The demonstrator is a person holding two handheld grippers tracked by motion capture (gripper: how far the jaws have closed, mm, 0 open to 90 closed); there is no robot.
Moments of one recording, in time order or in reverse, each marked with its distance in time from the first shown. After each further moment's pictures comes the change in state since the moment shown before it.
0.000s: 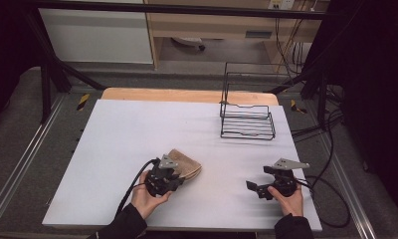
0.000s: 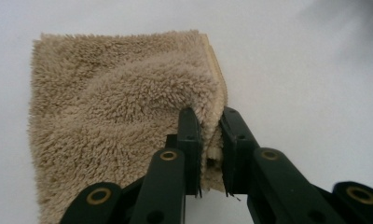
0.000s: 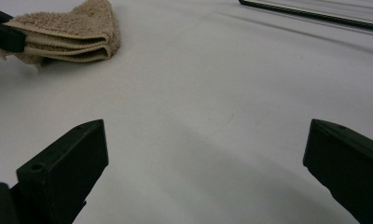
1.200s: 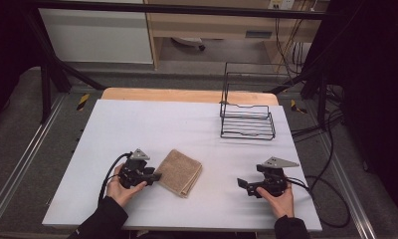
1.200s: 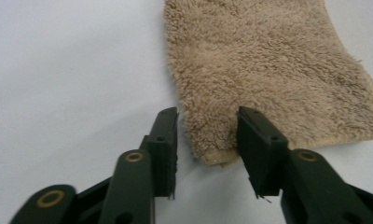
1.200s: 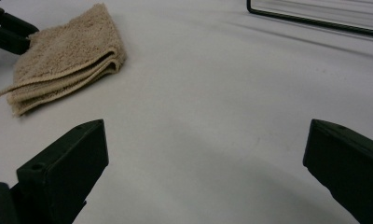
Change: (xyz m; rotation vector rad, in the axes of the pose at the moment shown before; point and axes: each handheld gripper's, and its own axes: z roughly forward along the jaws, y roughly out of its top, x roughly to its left) left arm 0.082 -0.033 -0.016 0.030 0.005 -0.070; right arm 0.023 0.011 0.018 -0.006 -0.049 0.029
